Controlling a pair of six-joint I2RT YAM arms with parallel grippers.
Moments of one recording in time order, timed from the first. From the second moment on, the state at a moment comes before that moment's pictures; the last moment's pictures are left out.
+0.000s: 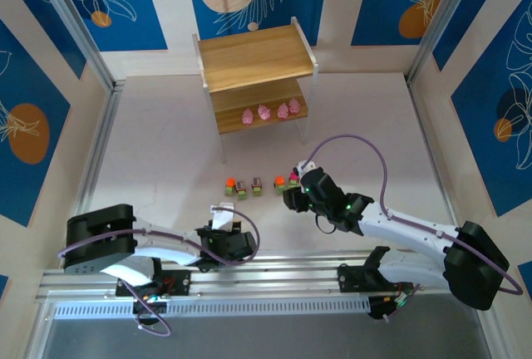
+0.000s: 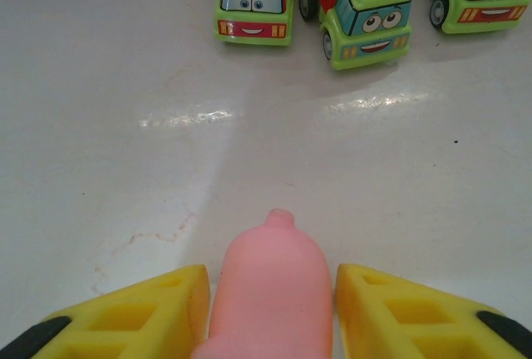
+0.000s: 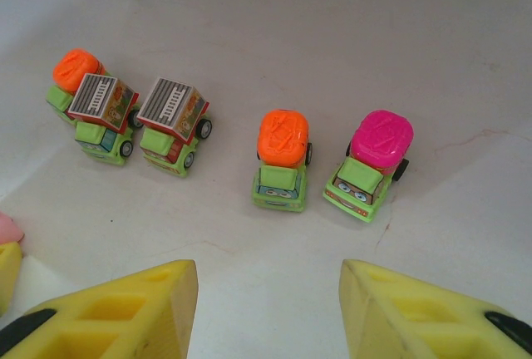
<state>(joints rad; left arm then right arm) -1.35 1.44 0.44 -0.23 -0.79 -1.13 0.84 1.09 0.53 -0.19 0.17 0.43</state>
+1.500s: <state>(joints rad) -1.31 1.36 0.48 -0.27 -0.80 -1.08 0.85 1.11 0.54 -0.20 0.19 0.43</state>
